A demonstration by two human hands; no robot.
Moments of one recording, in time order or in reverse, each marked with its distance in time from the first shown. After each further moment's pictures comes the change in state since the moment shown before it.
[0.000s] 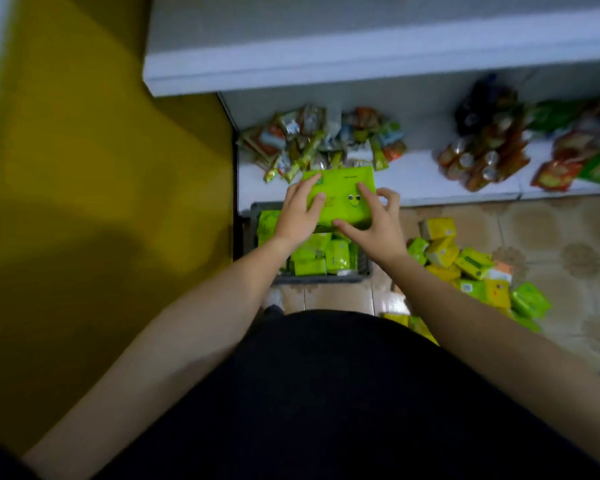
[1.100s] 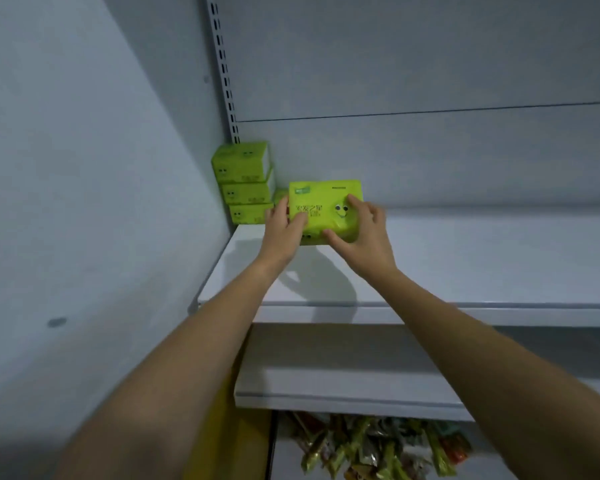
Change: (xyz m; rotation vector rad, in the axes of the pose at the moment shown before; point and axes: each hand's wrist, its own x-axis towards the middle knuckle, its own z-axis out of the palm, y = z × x) left_hand 0.214 0.259 -0.367 -0.219 0.487 0.389; right_hand 0.293 -0.404 -0.090 0.098 0.337 -0.579
